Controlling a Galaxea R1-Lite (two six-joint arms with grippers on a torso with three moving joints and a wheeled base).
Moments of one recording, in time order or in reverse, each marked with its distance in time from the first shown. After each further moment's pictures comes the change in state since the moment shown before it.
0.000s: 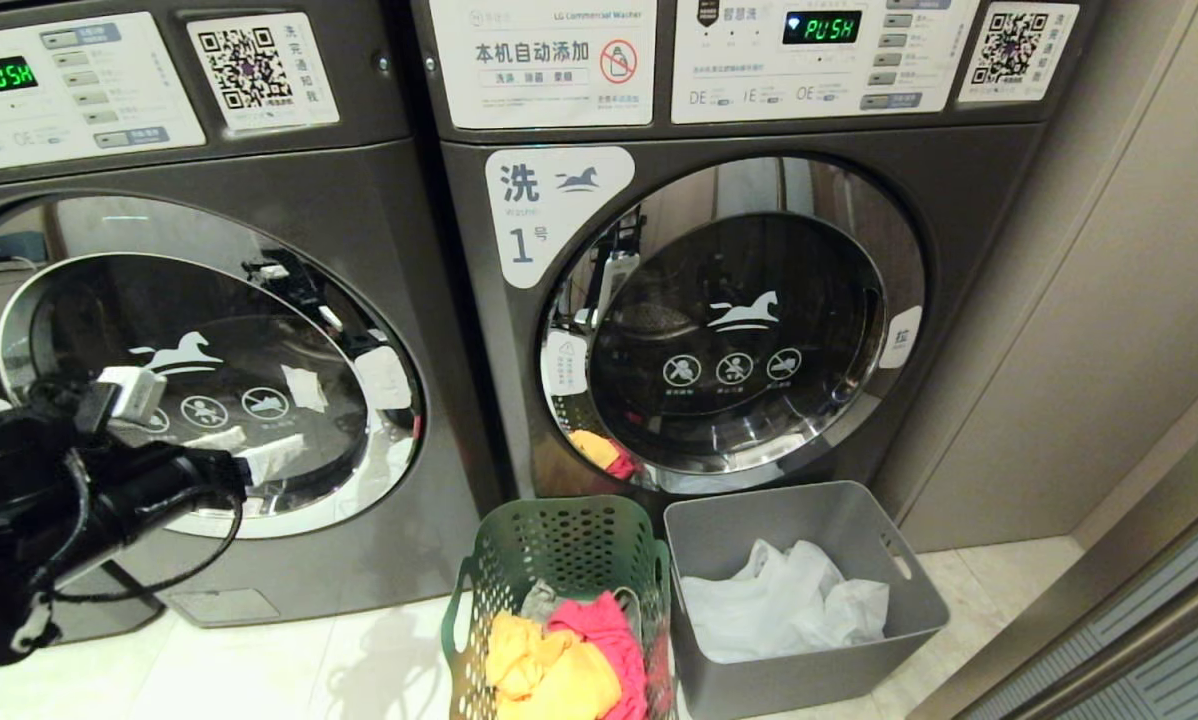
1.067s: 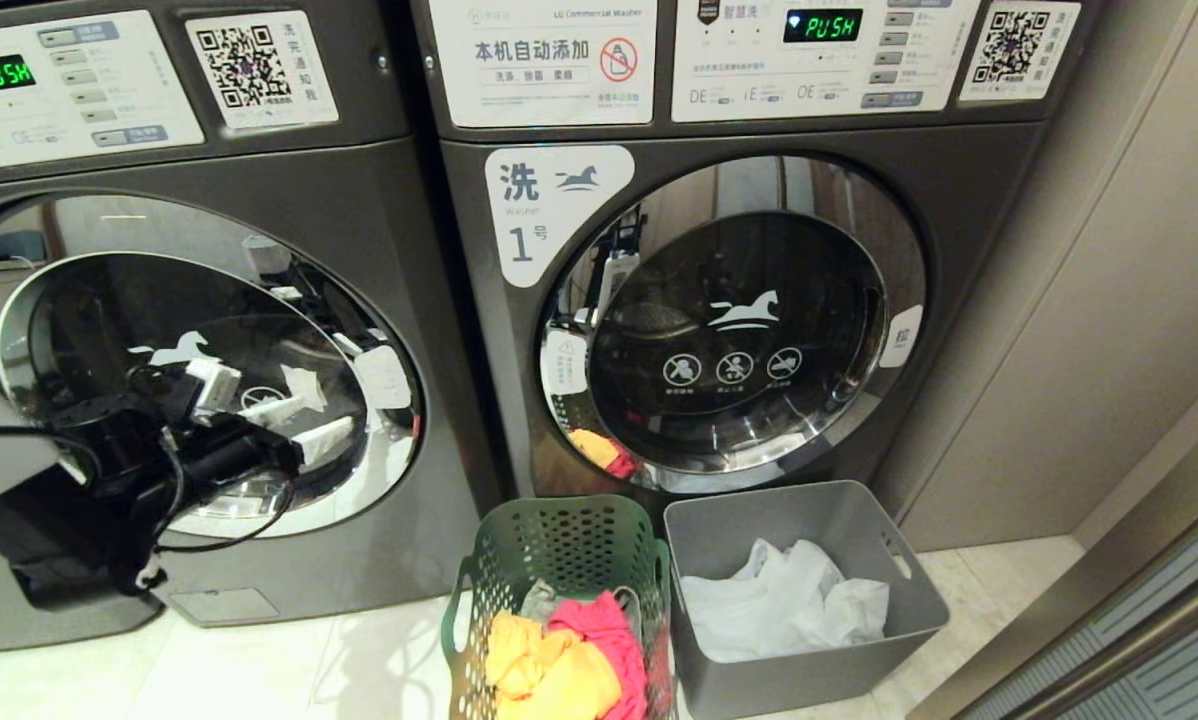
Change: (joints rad) left arm -0.022 0.336 -0.340 -0.141 -0.184 0.067; right arm 0.000 0.000 0.000 0.000 0.000 0.000
